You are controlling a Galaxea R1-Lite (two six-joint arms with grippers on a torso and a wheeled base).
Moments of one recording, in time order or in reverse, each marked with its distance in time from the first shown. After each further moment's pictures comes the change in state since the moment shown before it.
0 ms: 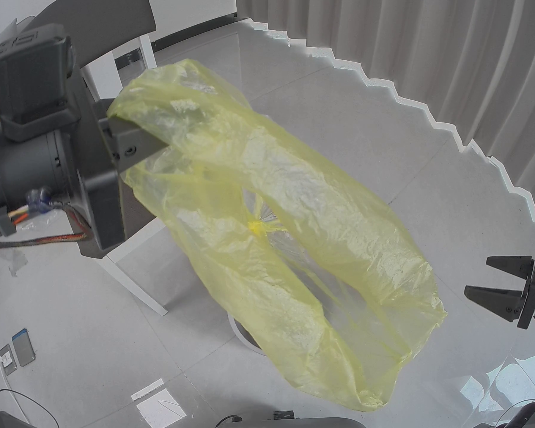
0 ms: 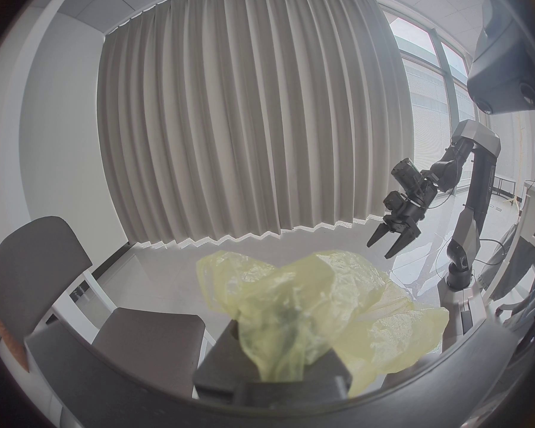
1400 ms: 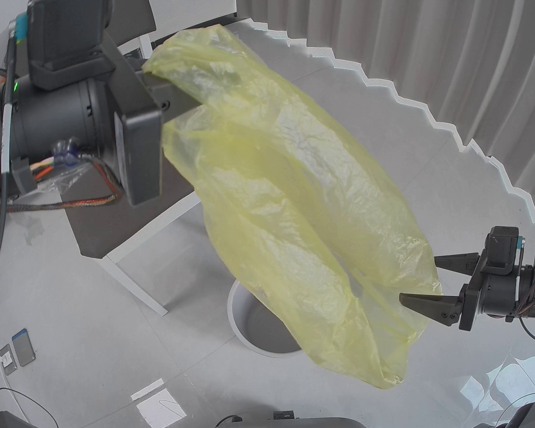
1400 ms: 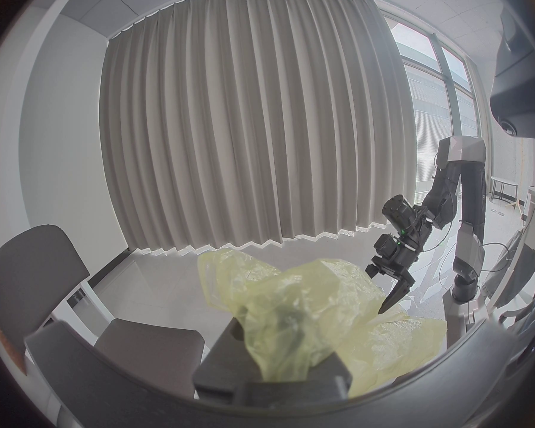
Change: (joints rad) left arm -0.025 0.074 -0.104 -0.011 0.013 -0.004; right arm 0.193 0.298 0.020 -0.287 -0.058 -0.037
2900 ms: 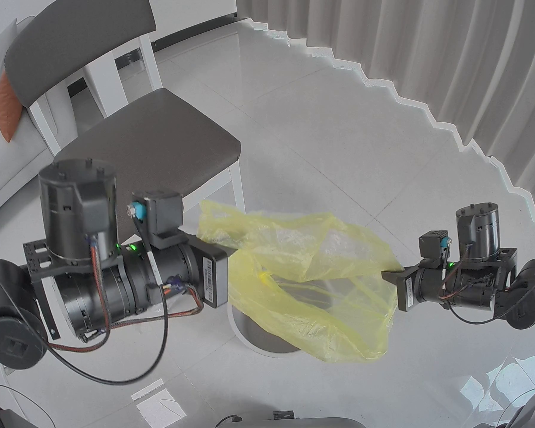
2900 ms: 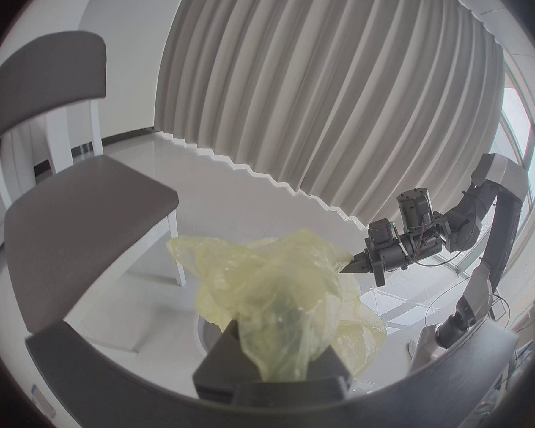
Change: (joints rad) left arm 0.129 0.181 0.465 -0.388 0.037 -0.552; right arm -0.006 0.411 -0.113 -0.137 -0.234 -0.002
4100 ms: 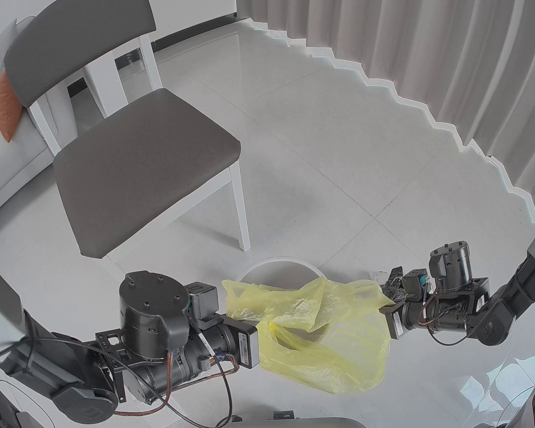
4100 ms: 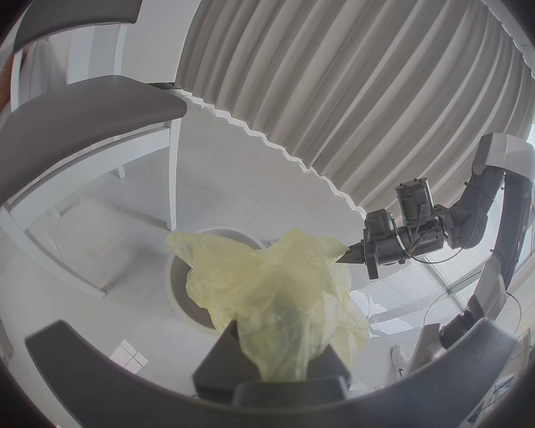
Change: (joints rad) left arm -0.090 0.263 0.308 -0.460 0.096 -0.234; right arm -0.046 0.236 0.101 -0.163 0.000 -0.090
